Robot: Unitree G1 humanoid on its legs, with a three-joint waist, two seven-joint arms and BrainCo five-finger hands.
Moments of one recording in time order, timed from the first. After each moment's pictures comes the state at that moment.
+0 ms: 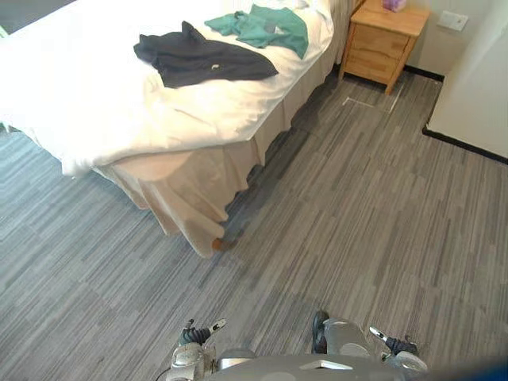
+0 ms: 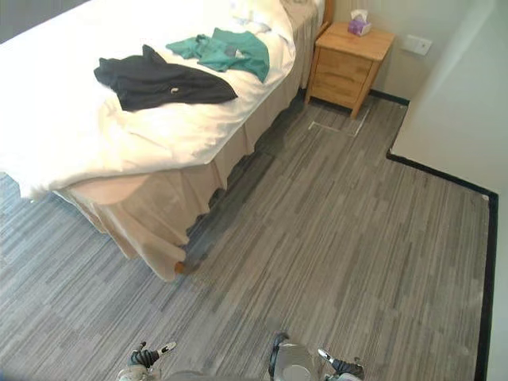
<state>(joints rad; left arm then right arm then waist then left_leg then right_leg) 0.07 0.03 0.30 1.04 0.06 -0.05 0.20 0.10 -0.04 -0.37 1.04 0.03 -0.01 -0.23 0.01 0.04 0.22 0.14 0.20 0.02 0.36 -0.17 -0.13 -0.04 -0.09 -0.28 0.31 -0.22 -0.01</state>
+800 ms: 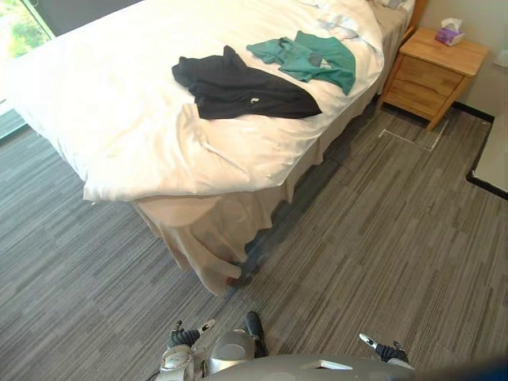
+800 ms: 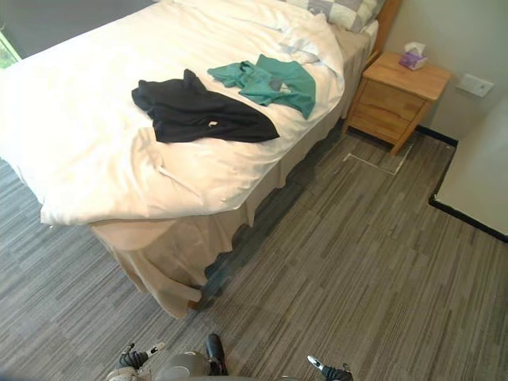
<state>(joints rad) 0.09 0.08 0.20 1.05 0.02 -0.05 0.20 0.13 -0.02 -0.38 1.06 0.02 0.01 -0.22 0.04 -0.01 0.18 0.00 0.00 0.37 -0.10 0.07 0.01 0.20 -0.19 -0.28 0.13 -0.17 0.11</state>
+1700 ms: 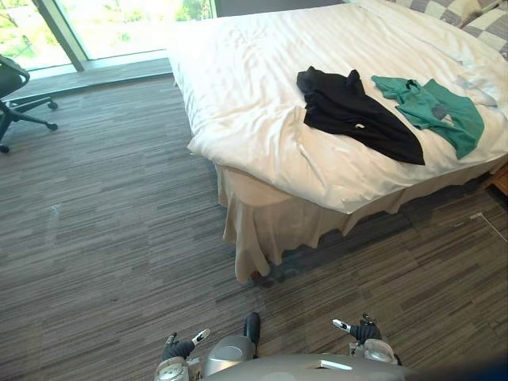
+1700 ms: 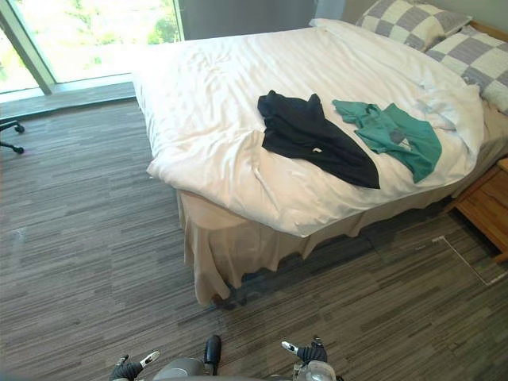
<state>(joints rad) 0.14 0.06 0.32 1.02 0.02 -0.05 0.17 0.07 0.02 -0.16 1.01 -0.06 -0.02 -0.18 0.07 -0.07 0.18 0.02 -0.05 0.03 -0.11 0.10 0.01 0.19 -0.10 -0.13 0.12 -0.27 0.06</state>
